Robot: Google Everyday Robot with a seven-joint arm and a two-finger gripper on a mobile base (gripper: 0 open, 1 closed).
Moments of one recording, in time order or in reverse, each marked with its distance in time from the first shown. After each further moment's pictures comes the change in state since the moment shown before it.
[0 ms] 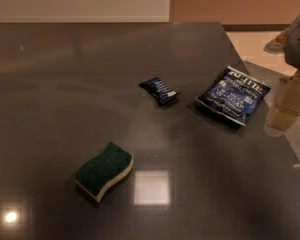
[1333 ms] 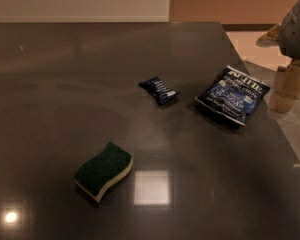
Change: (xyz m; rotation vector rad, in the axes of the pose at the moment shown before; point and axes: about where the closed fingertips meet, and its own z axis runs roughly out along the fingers) arm 0.009 -0.048 0.024 -0.031 -0.017 -0.117
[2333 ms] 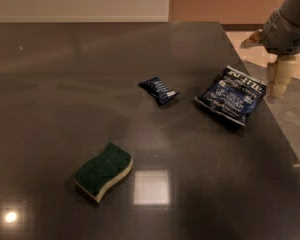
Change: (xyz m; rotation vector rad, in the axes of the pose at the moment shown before) arm 0.035 -0.079 0.067 -0.088 0.004 -0.218
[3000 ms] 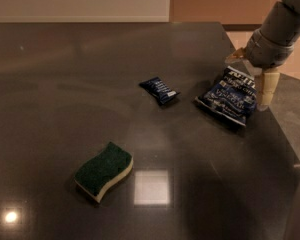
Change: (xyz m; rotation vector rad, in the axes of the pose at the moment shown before) arm 0.009 -0.016 0.061 -0.081 -0.029 -0.138
